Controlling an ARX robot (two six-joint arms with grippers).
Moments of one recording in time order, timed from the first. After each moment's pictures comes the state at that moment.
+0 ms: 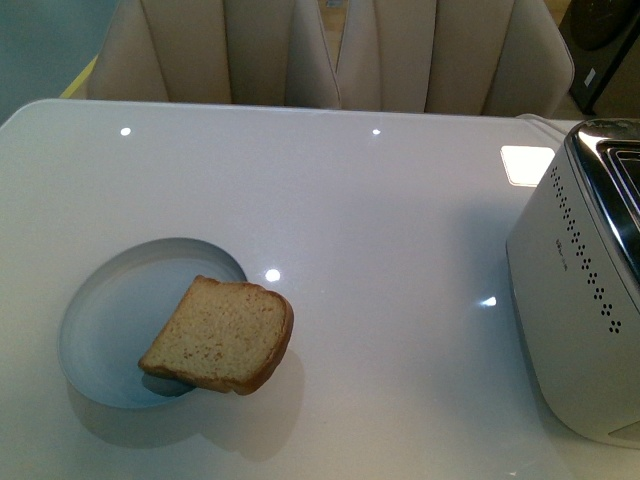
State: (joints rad) left arm 0.00 0.41 0.19 -0.37 0.02 -0.10; right arm 0.00 0.00 0.02 0.00 0.00 0.00
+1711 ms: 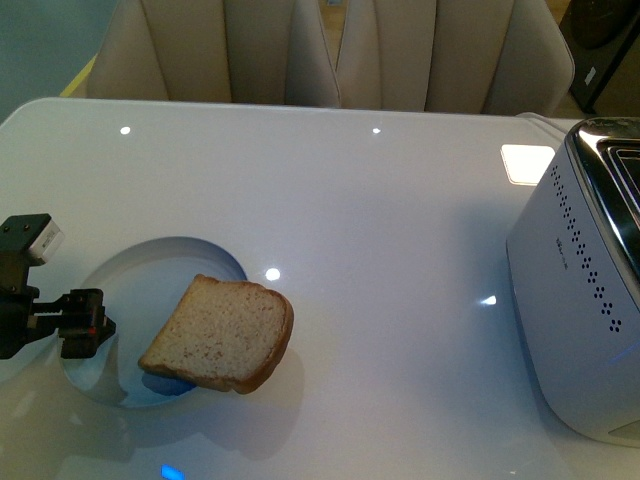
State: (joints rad) left arm 0.11 2.31 0.81 0.35 0.23 0.11; right arm 0.00 0.00 0.02 0.00 0.00 0.00
